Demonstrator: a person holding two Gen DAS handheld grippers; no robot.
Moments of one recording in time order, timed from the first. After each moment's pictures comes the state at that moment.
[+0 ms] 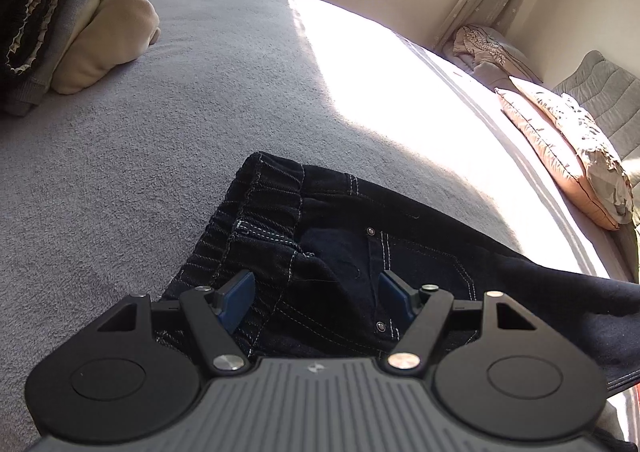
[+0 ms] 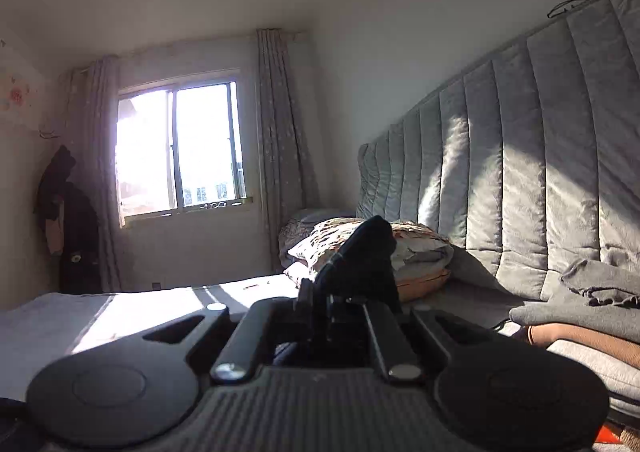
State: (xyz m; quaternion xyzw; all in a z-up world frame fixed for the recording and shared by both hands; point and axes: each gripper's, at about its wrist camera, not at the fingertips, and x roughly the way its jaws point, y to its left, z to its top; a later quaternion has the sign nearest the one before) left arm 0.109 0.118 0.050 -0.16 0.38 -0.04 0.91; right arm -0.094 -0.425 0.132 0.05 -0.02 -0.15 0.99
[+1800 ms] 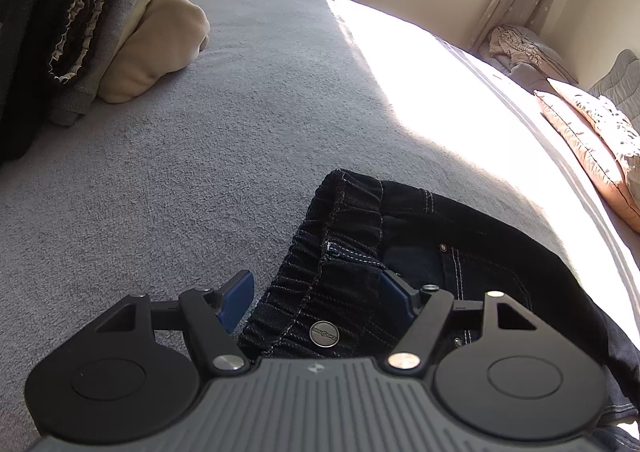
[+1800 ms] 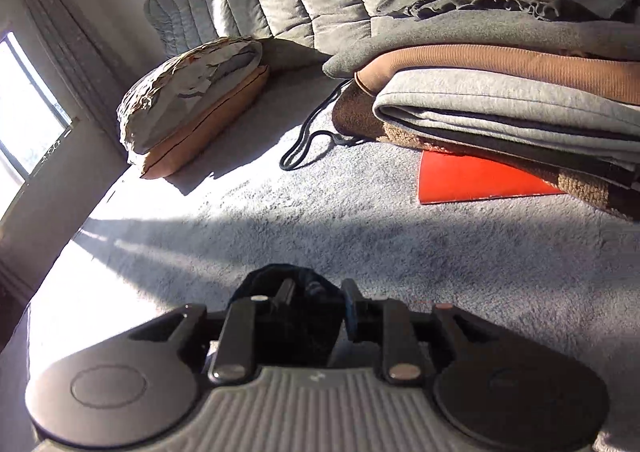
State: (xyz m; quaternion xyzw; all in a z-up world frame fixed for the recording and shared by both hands) left arm 0.115 0.151 0.049 -0.15 0.39 0.01 0.91; right arm -0.069 -0.550 0.032 0.35 0.23 -0.32 0.85
